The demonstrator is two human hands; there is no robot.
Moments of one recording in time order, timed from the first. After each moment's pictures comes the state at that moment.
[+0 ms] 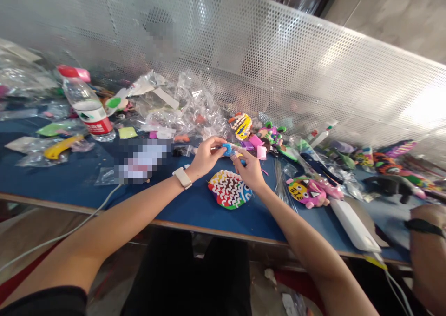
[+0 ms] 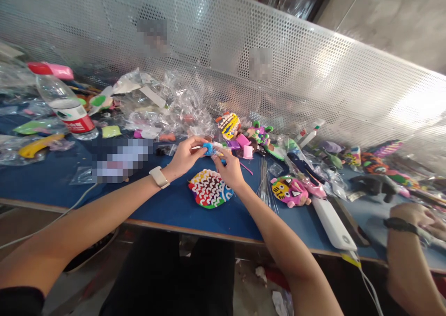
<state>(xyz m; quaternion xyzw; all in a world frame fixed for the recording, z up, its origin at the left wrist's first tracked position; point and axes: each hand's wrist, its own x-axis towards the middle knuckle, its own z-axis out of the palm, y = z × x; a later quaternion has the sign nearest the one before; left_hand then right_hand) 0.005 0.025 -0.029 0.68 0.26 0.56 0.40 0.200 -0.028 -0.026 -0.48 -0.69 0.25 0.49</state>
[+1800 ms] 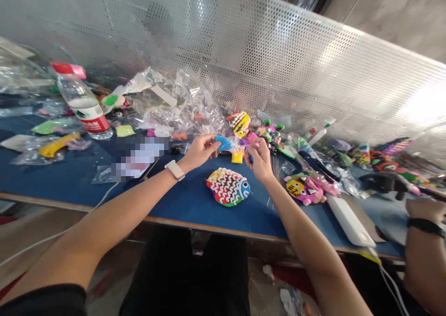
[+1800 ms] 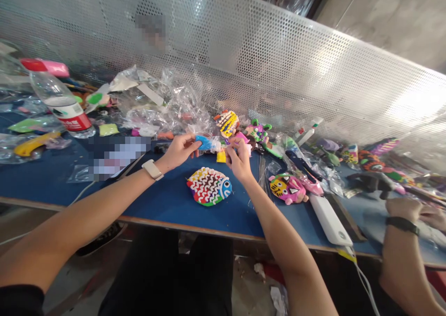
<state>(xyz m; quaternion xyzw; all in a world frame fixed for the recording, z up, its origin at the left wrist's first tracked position) -0.013 0.030 -0.014 0.73 0.27 0.48 0.41 0.225 -0.017 -0.012 -0.43 -0.59 0.35 0.58</state>
